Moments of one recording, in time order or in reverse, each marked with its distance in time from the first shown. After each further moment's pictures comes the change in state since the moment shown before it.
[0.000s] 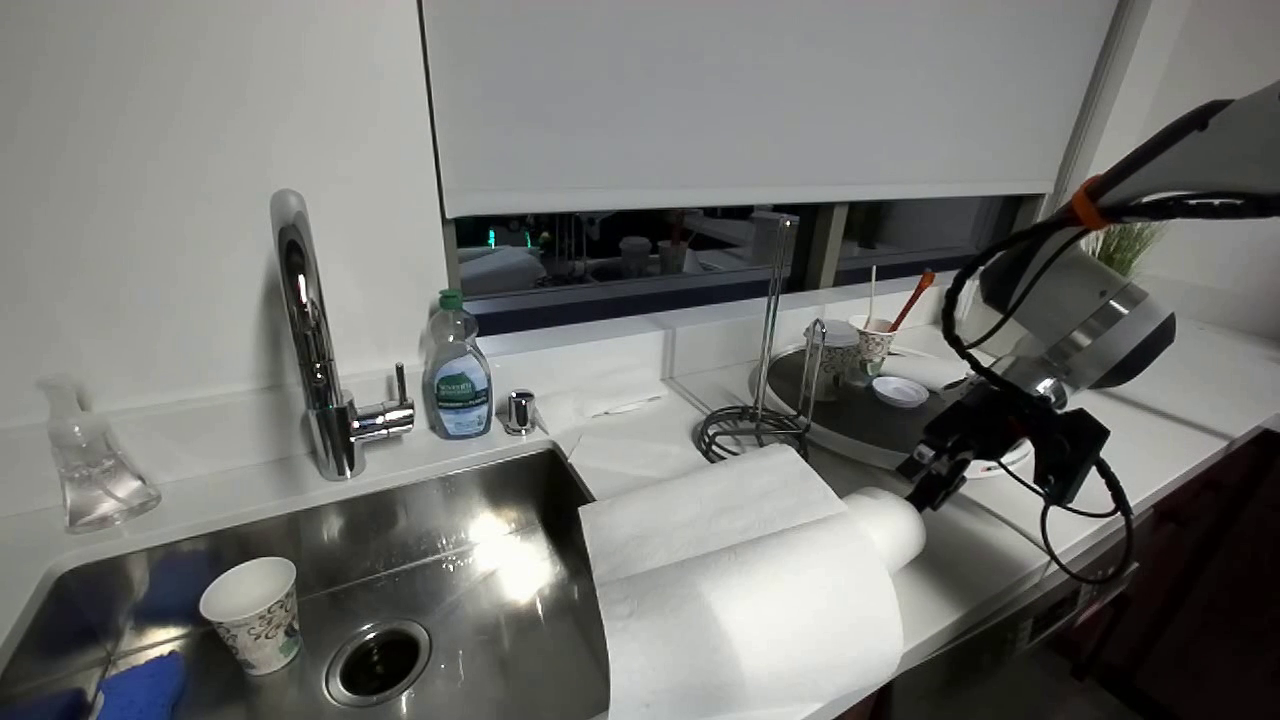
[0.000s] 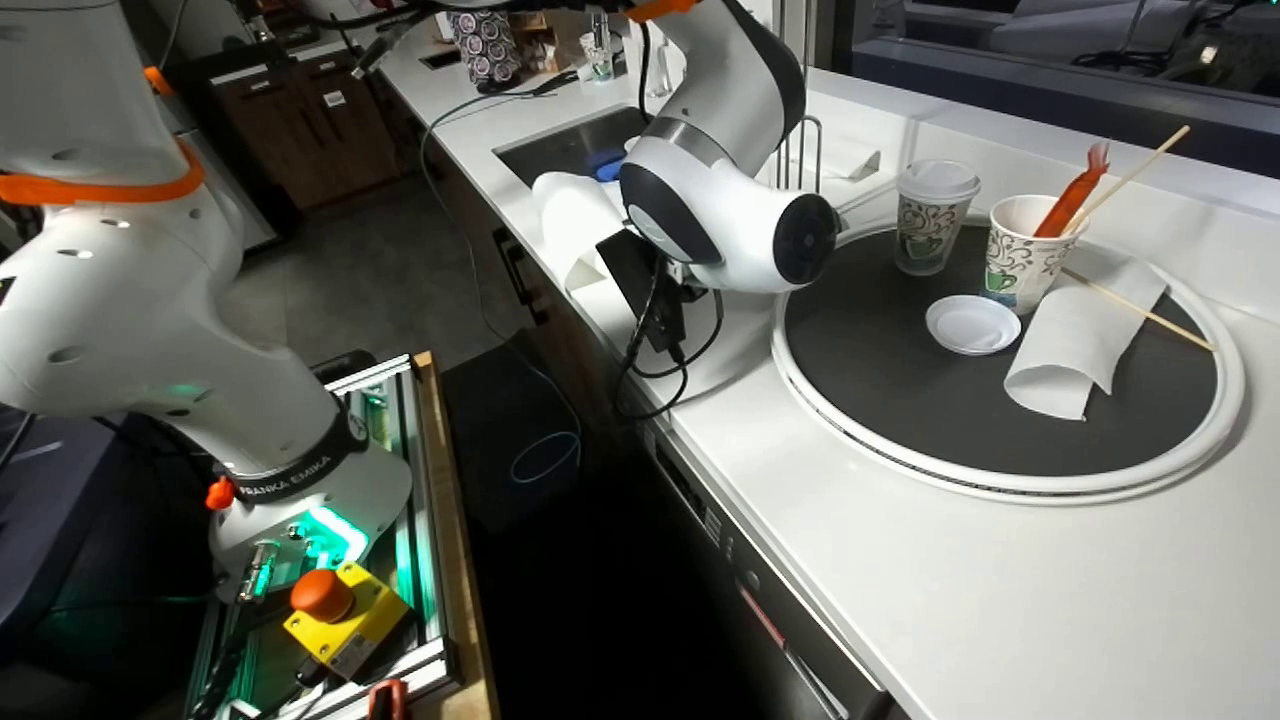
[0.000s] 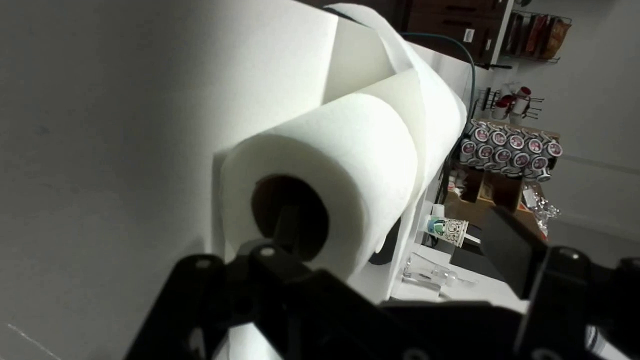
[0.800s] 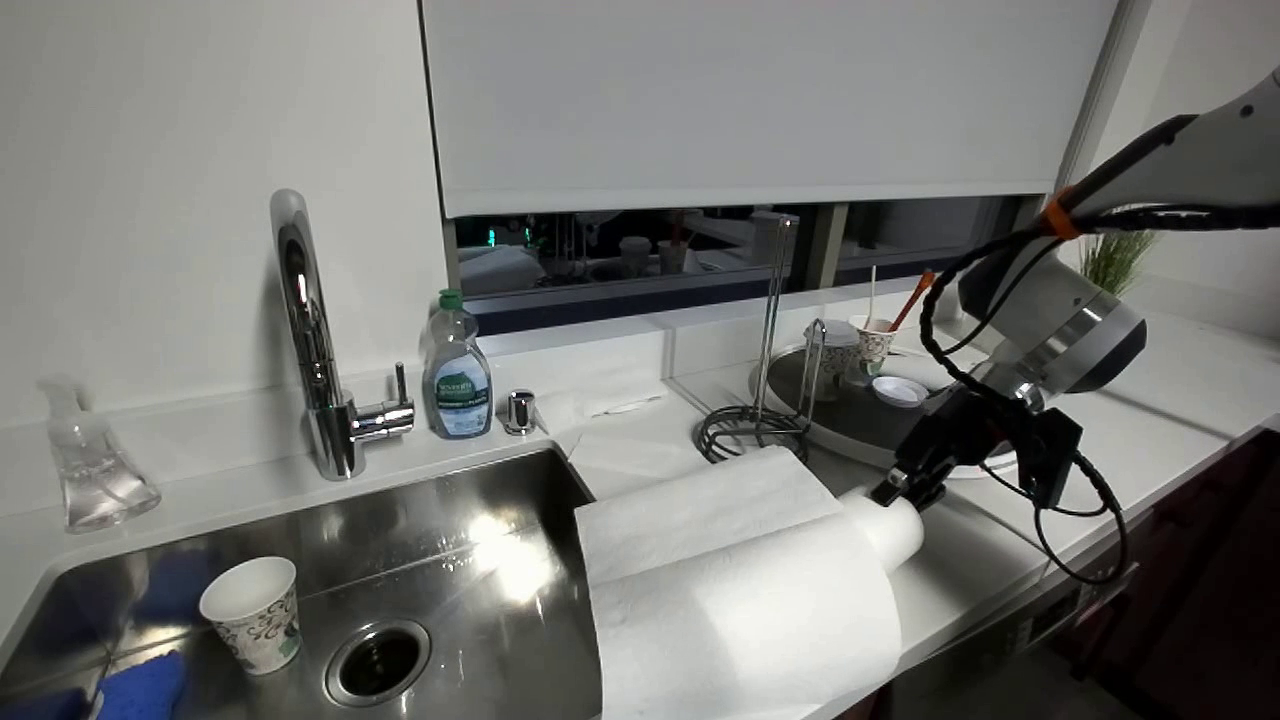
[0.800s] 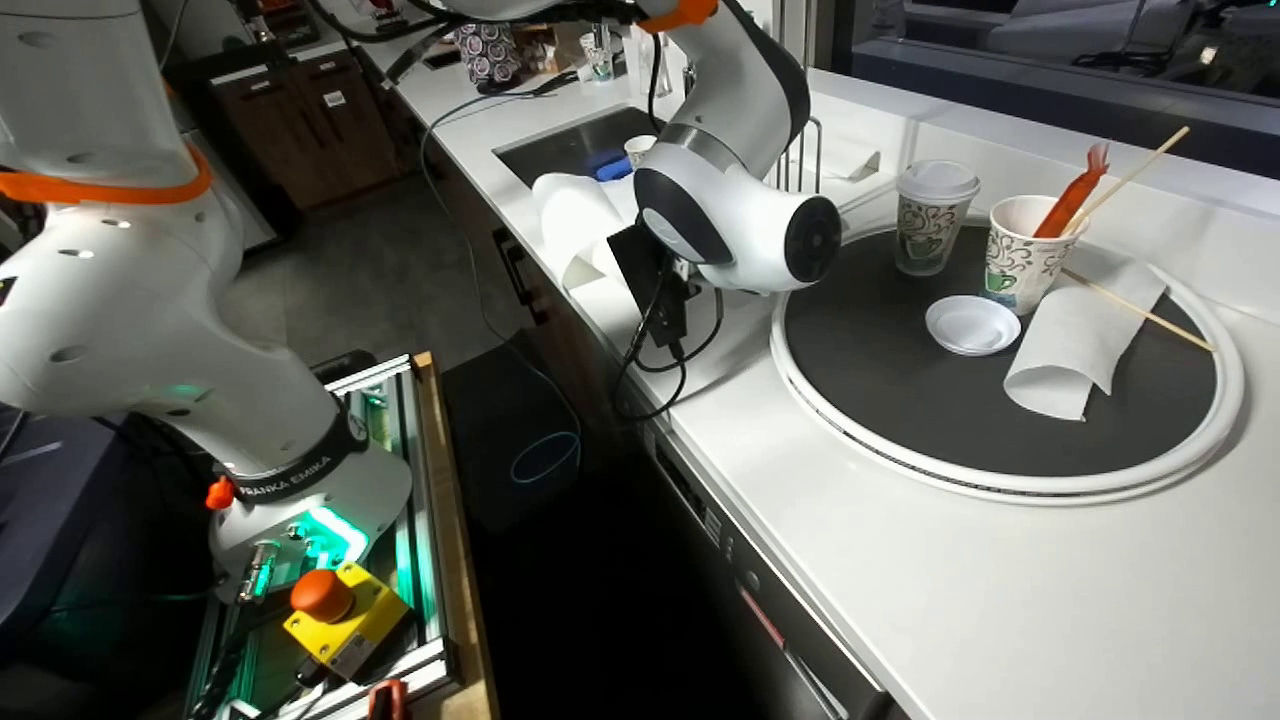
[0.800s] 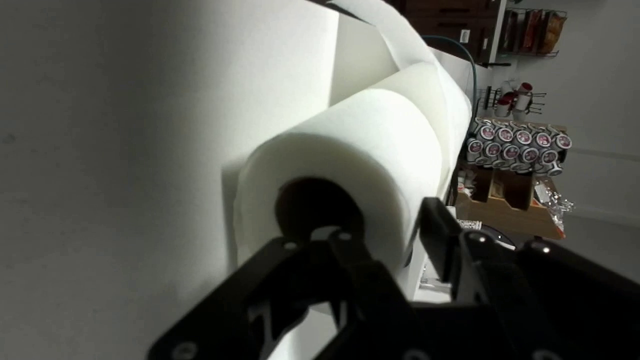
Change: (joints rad) arm 0.006 0.052 0.025 0.045 0.000 0.000 0.080
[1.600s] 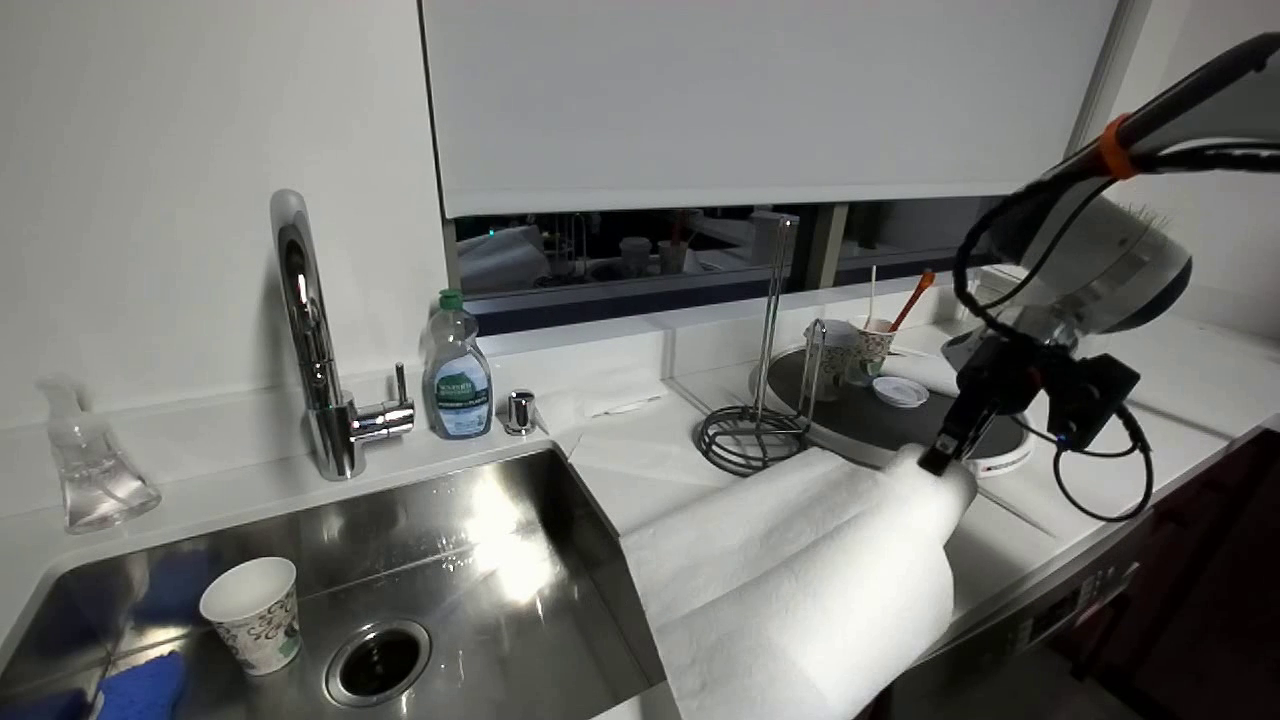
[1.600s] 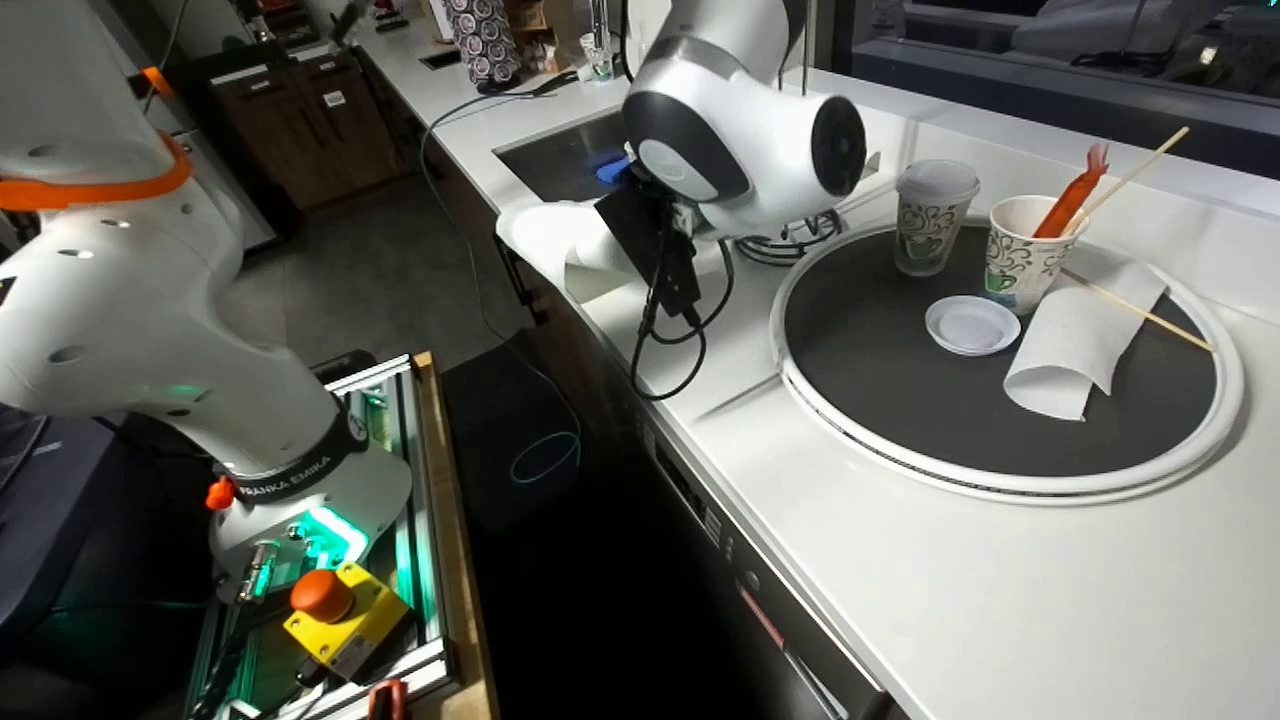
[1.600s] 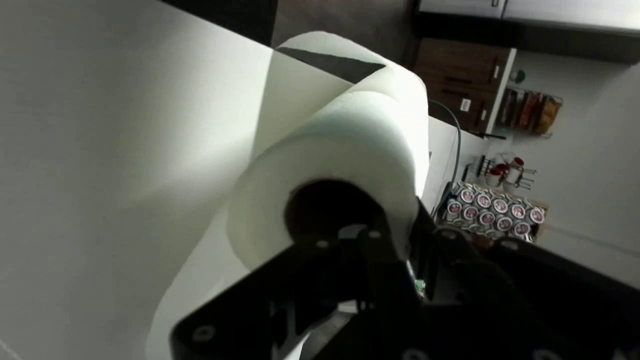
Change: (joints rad) arm -0.005 -0.157 -0.034 0.000 -0.183 -0.106 -0.030
